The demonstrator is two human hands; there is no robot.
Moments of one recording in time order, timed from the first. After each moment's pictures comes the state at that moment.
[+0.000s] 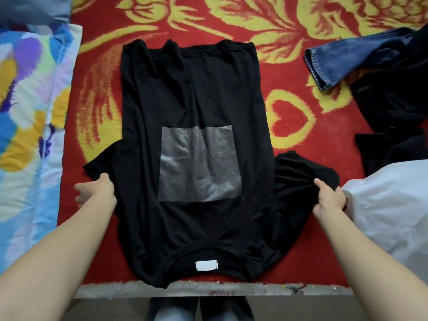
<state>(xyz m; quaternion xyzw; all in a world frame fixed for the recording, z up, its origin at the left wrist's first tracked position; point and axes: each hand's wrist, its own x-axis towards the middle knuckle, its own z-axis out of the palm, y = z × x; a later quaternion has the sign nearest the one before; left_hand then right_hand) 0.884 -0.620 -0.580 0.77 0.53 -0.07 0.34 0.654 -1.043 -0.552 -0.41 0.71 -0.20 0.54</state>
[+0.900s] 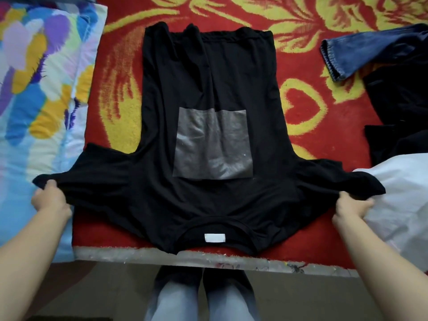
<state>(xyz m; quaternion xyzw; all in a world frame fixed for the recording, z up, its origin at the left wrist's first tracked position) 0.837 -0.485 -0.538 0.70 0.52 0.00 0.48 0.599 -1.030 -0.537 -0.50 0.76 -0.20 0.36</state>
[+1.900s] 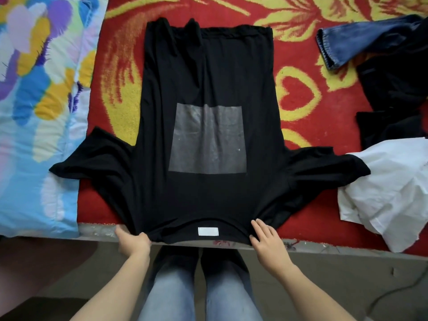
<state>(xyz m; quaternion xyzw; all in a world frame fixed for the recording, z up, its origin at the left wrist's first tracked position) 0.635 -0.582 -0.553 0.78 0.49 -0.19 0.35 0.495 -0.866 -0.546 -0.98 -0.04 0.20 0.06</state>
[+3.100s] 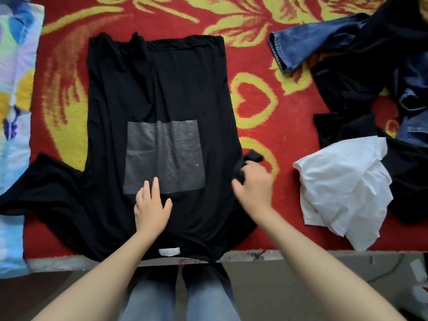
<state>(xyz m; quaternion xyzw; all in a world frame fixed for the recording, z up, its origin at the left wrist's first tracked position) 0.689 -0.736 -0.537 0.95 -0.03 -0.29 0.14 0.630 -0.960 -0.480 -0.93 0.28 0.01 0.23</state>
